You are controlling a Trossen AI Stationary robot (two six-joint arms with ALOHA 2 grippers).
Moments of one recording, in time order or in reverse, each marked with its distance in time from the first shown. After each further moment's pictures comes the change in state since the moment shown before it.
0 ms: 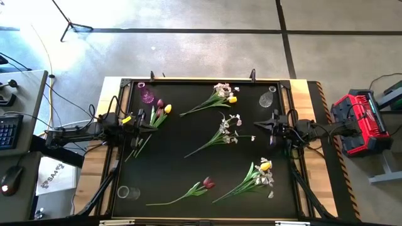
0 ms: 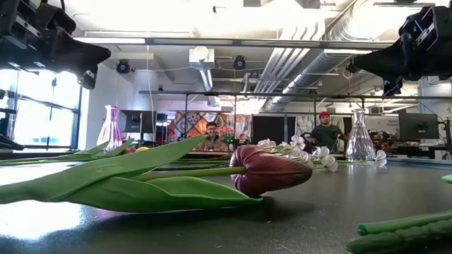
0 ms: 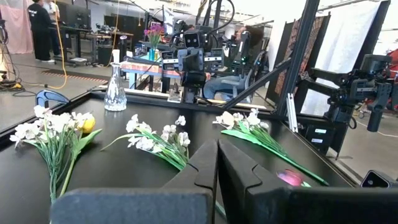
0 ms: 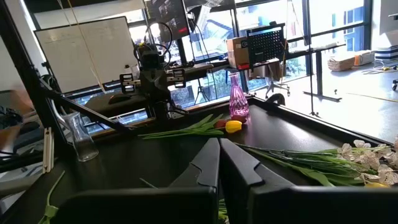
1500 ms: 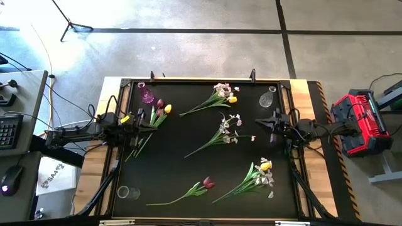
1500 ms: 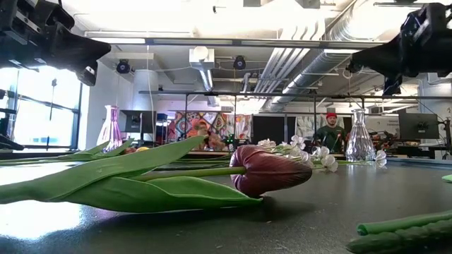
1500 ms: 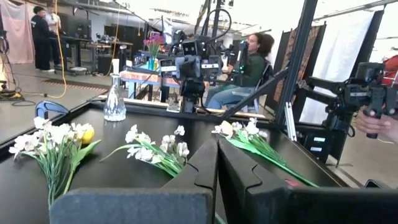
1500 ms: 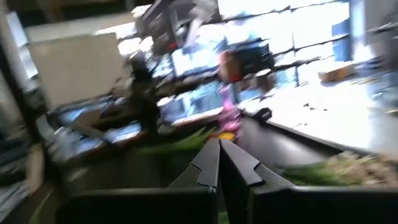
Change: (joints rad) left arm 0.000 0.000 0.000 0.040 0.000 -0.001; right arm -0.006 0.003 0.000 0.079 0.076 -0.026
